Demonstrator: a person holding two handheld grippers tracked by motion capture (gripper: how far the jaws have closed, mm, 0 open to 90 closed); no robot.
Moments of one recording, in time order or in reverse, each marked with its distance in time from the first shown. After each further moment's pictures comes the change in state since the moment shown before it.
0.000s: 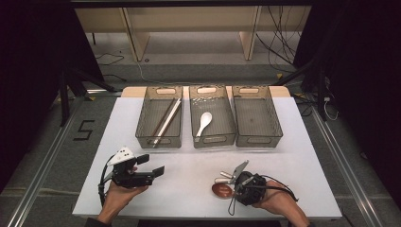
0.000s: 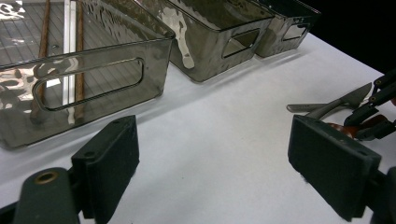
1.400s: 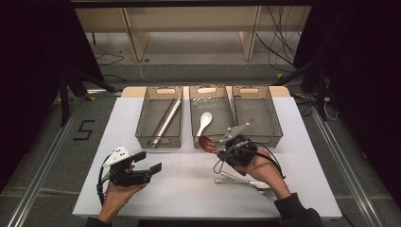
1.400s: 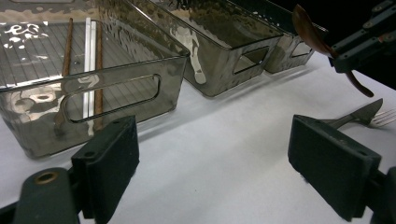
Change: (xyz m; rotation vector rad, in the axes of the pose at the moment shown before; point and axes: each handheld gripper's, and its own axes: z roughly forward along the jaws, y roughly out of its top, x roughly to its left) left arm 0.005 0.000 -0.004 -0.074 0.036 -0.005; right arm -0.047 0.067 -0.050 -0.364 -0.073 0.085
